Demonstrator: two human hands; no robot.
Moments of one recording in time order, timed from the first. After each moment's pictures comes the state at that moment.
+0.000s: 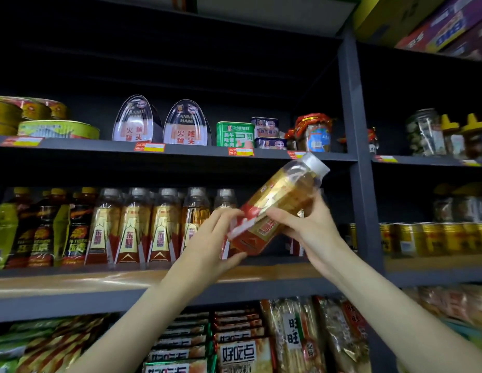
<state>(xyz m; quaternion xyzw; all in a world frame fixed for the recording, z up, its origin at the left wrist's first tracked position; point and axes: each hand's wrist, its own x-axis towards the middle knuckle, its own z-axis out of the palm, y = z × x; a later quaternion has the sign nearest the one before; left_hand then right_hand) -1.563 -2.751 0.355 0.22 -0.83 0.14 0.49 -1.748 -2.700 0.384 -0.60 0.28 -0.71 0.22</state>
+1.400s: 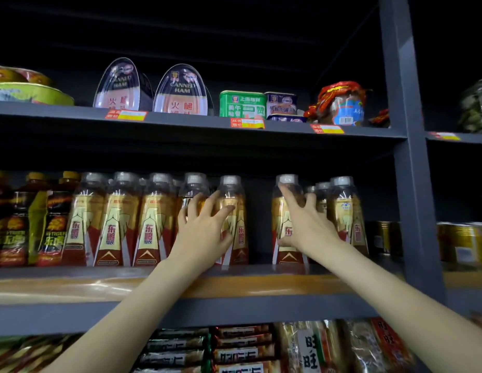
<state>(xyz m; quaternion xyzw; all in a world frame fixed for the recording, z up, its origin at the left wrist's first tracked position) -1.583 -2.856 0.369 0.48 -0.75 0.27 0.38 -1.776 -2.820 0.392 -0.65 0.67 -0.28 -0.21</state>
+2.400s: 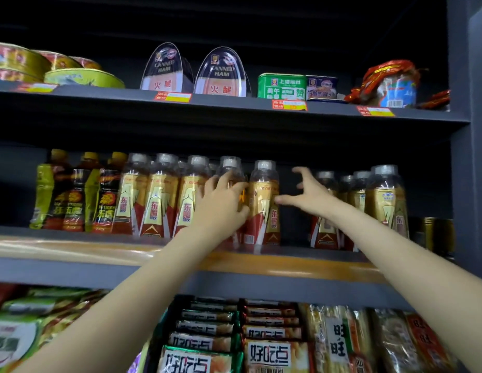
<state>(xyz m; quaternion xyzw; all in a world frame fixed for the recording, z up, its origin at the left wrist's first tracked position) -1.559 -2.839 0.381 0.52 -0.73 0.20 0.39 -1.747 -2.860 0.418 -0.71 0.53 -0.45 0.01</state>
